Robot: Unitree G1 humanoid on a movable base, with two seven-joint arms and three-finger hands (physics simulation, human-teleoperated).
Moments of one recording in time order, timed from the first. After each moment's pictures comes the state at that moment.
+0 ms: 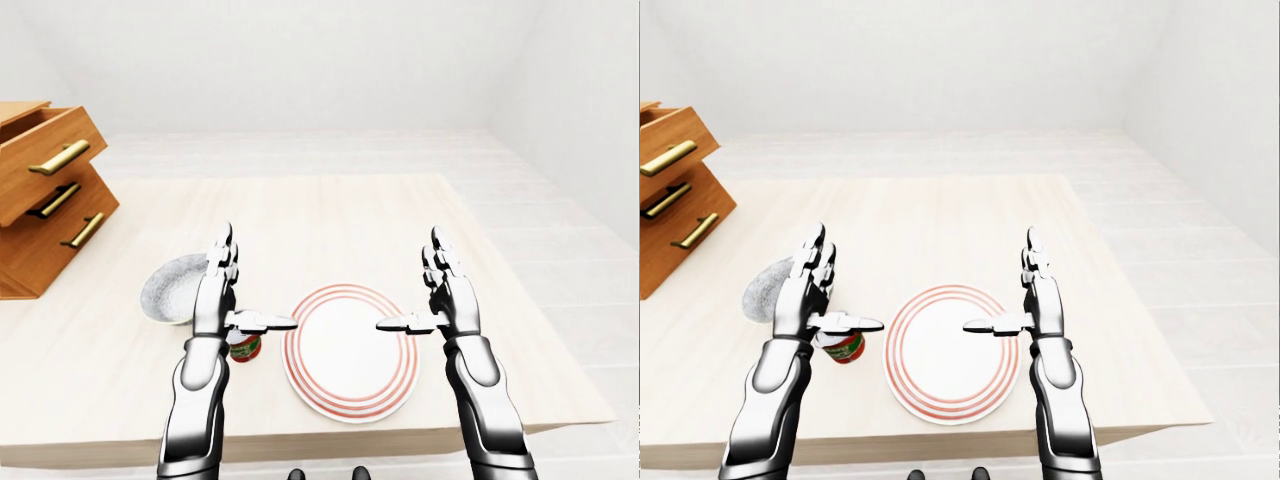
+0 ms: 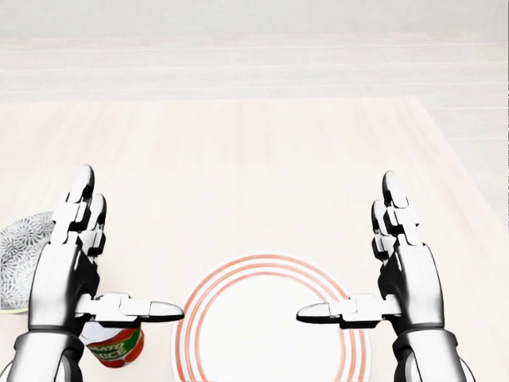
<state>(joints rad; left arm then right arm) 0.00 0.04 0.07 -0.25 0.05 0.09 -0.09 0.03 -0.03 -0.06 -0.24 0.00 0.09 0.06</state>
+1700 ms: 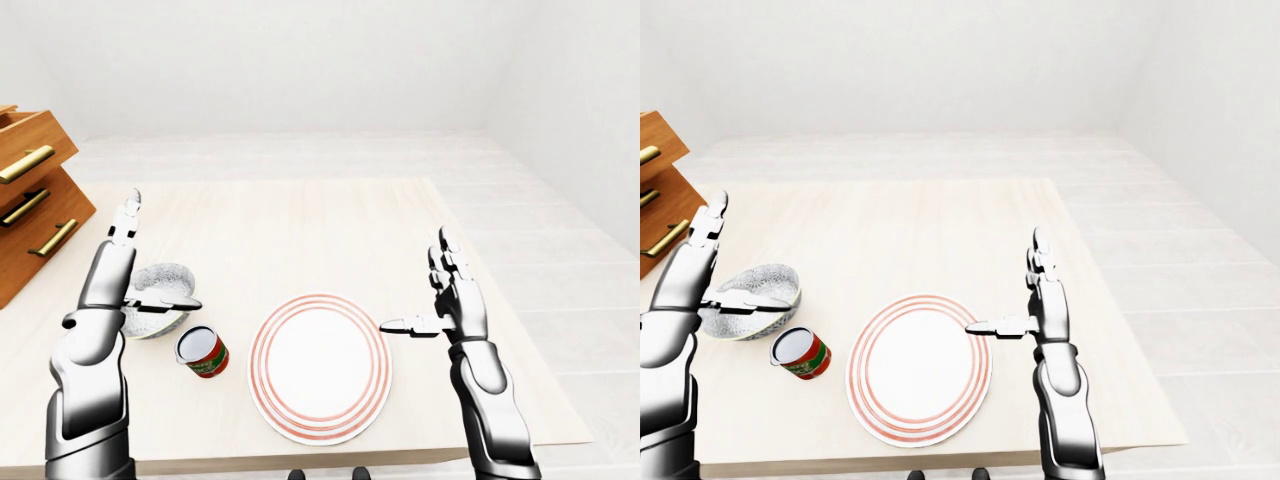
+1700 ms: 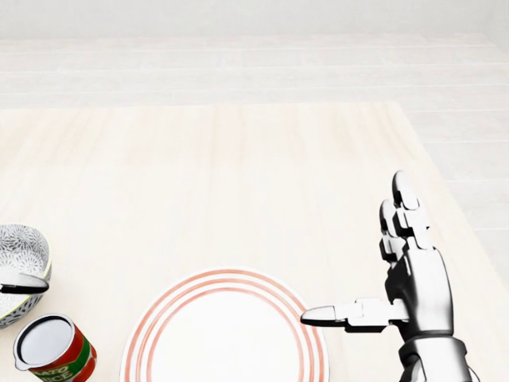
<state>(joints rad) -0.16 0.38 0.40 -0.15 0.37 0.09 -0.26 0.07 -0.02 -0.07 -0.29 0.00 0.09 0.05</state>
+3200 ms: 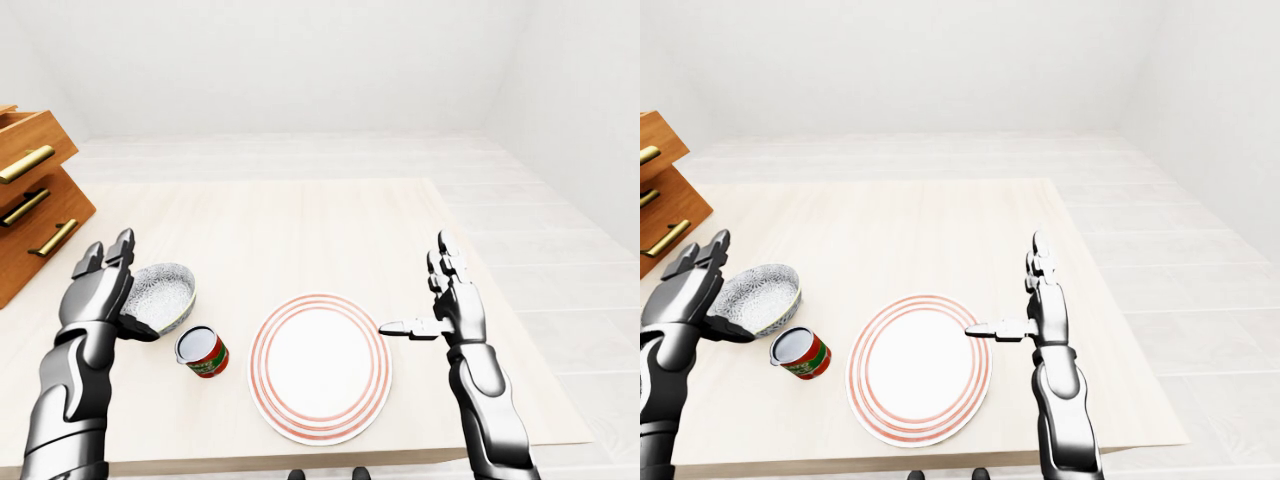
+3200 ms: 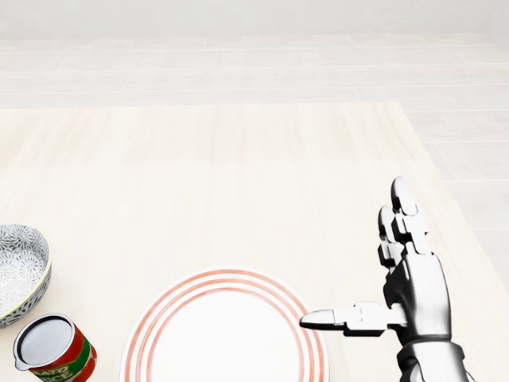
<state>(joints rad) -0.16 0.52 0.39 0.26 0.87 -0.09 -0.10 0.09 -0.01 -0.06 -0.29 0.01 0.09 0.04</state>
